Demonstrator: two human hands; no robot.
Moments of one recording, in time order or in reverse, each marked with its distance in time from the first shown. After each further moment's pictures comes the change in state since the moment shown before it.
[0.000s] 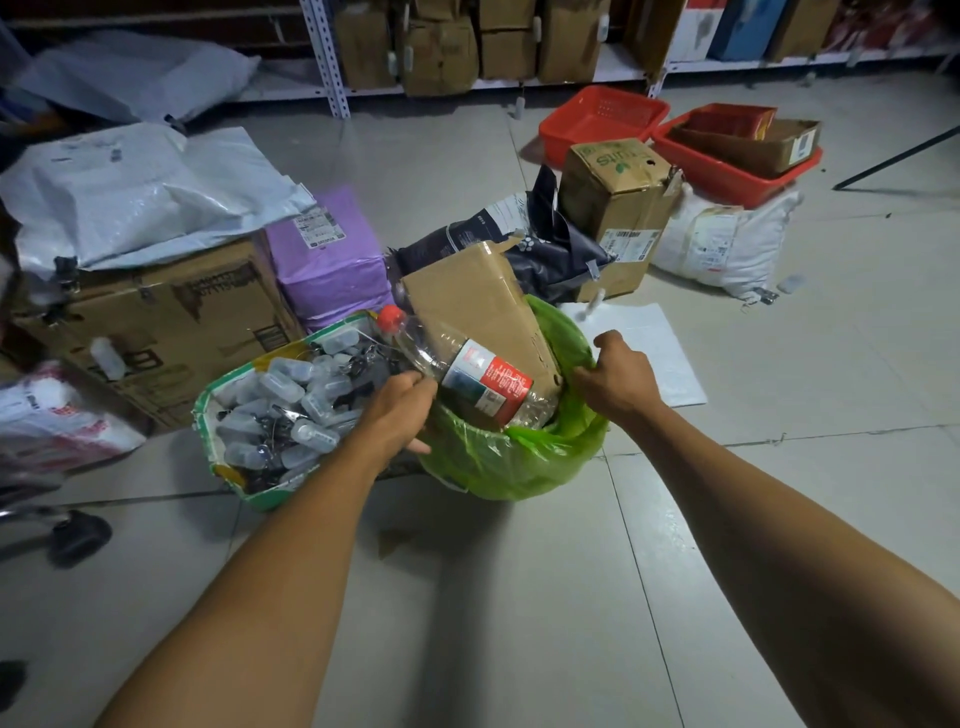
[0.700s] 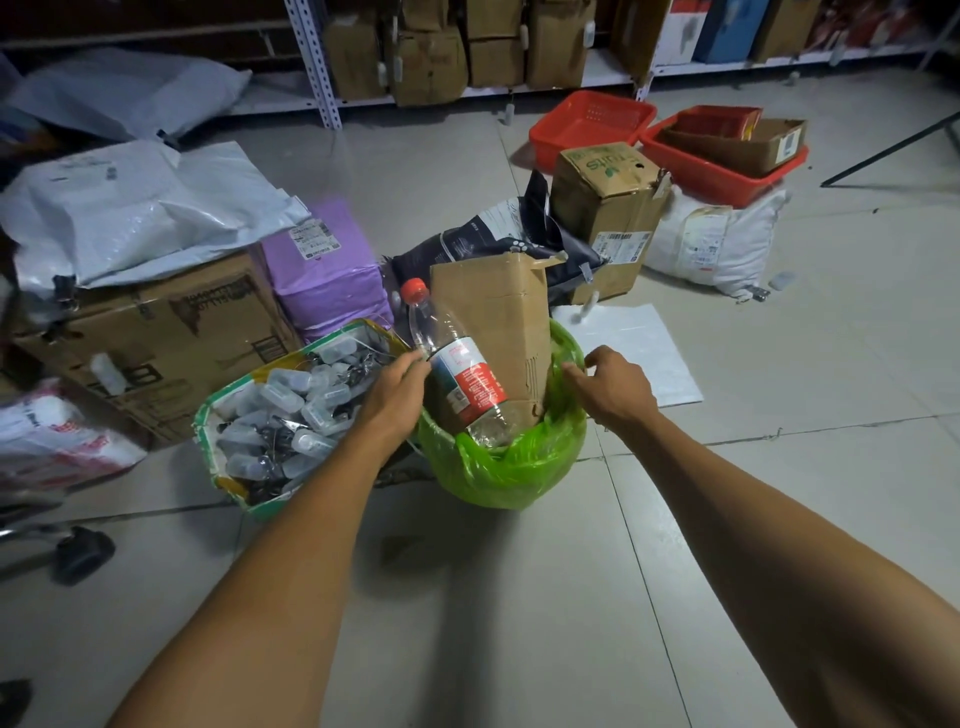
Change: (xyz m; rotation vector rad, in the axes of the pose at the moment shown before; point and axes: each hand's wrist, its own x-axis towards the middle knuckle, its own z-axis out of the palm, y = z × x) left_hand 0.009 0.005 -0.005 0.045 0.117 0.146; right_hand -0.004 0.007 0.009 0.021 -0.007 0.049
